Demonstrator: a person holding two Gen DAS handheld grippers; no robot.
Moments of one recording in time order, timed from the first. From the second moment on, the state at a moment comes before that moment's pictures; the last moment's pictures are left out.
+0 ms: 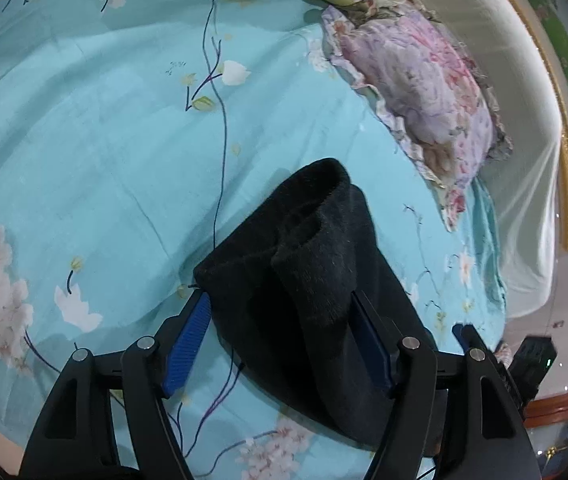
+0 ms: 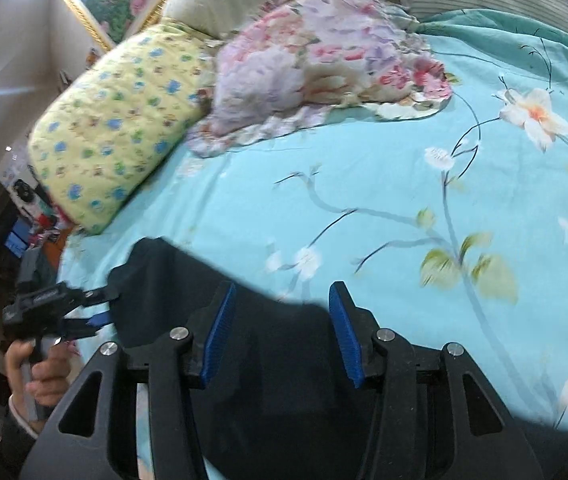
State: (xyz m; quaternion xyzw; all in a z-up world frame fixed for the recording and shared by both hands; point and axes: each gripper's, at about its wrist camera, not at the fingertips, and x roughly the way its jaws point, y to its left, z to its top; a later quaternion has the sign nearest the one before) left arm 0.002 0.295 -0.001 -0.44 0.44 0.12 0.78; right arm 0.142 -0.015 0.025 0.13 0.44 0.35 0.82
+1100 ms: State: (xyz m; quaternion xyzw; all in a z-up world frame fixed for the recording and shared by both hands) left arm -0.023 0.284 -0.006 -0.33 0.39 0.08 0.85; right arm 0.152 0.047 -0.010 -0.06 0.46 0.33 0.82
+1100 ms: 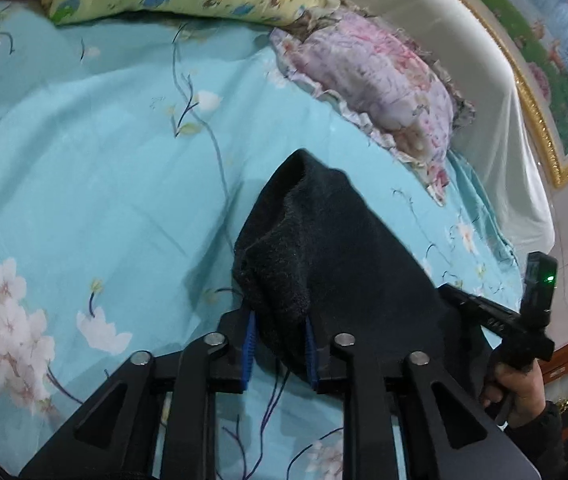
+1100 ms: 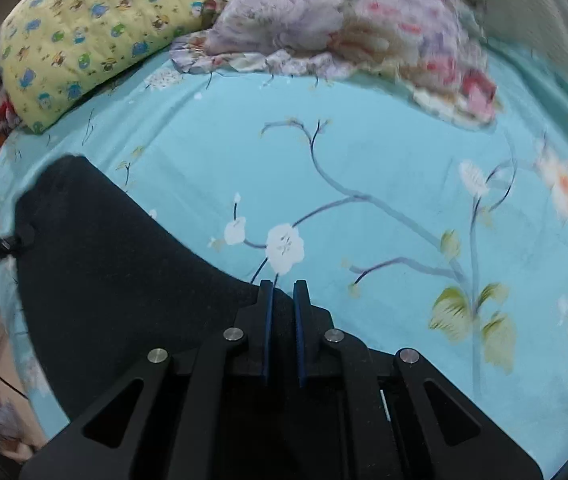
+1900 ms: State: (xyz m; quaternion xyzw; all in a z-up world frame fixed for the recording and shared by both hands) left arm -0.014 0.224 0.055 -0.27 0.38 0.05 0.88; right arm 0.069 -0.082 0.012 0.14 0.44 0.26 0.85
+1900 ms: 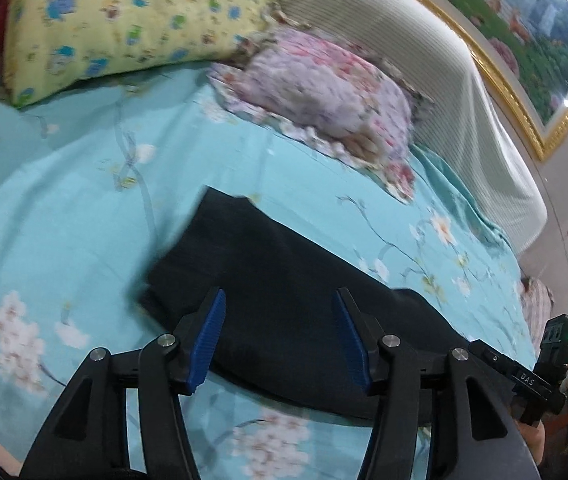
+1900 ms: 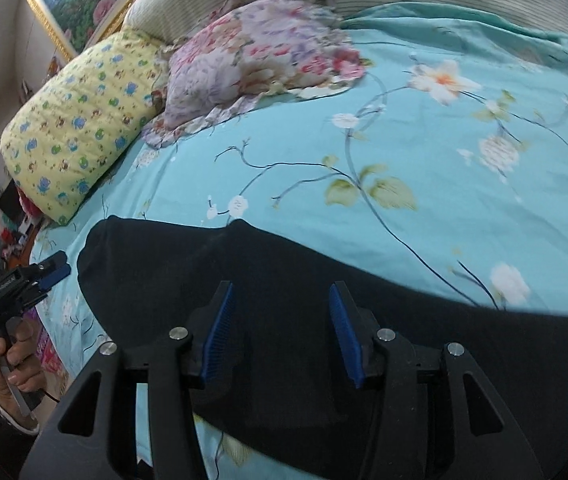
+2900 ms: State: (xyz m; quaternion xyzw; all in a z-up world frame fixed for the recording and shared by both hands) left arm 0.058 0.025 0.053 -0.15 0.46 -0.14 0.86; right arm -0.039 -0.241 0.000 0.27 0.40 0.11 0.87
